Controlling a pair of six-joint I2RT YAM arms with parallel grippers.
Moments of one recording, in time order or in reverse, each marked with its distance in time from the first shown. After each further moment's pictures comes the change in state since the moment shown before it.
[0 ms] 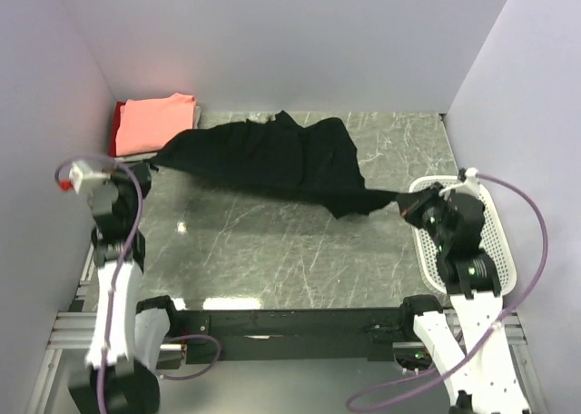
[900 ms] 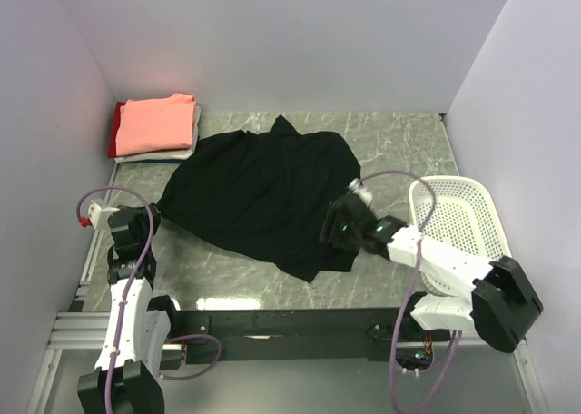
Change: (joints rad) left arm 0.005 -0.158 -0.295 -0.168 -0.158 -0.021; right arm 0.681 0.616 -0.152 0.163 0.194 0.167
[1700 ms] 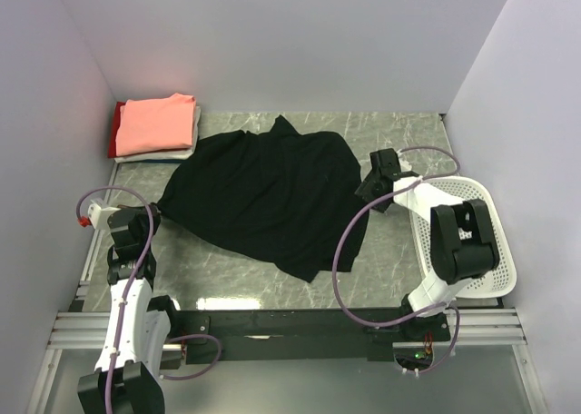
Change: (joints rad) left arm 0.000 -0.005 0.000 0.005 0.006 0.000; right arm -0.558 0.411 0.292 0.028 -0.004 -0.069
